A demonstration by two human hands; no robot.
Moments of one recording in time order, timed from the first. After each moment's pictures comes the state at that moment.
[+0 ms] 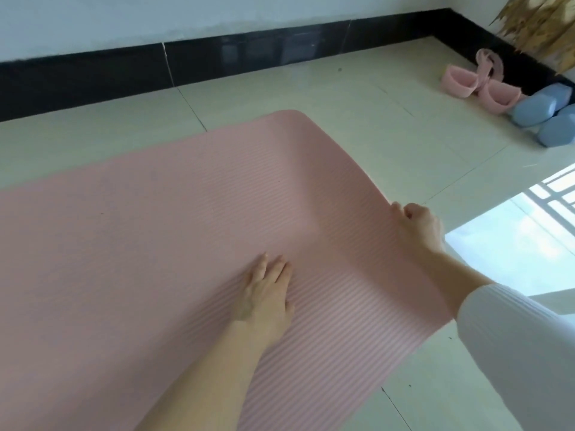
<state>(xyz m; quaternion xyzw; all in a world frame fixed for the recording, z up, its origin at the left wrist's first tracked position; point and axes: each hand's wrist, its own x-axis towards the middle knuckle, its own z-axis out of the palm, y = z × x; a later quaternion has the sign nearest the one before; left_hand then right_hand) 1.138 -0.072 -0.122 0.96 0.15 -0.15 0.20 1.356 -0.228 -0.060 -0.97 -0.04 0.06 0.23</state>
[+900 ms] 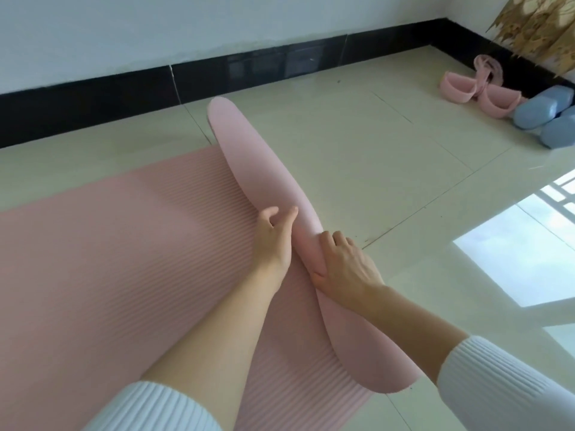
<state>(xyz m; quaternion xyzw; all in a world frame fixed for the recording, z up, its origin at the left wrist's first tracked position) 1.201 -0.059 -0.064 0.56 0.40 0.11 0.72 1.252 -0.184 -0.057 -0.92 -0.38 0.10 0.04</state>
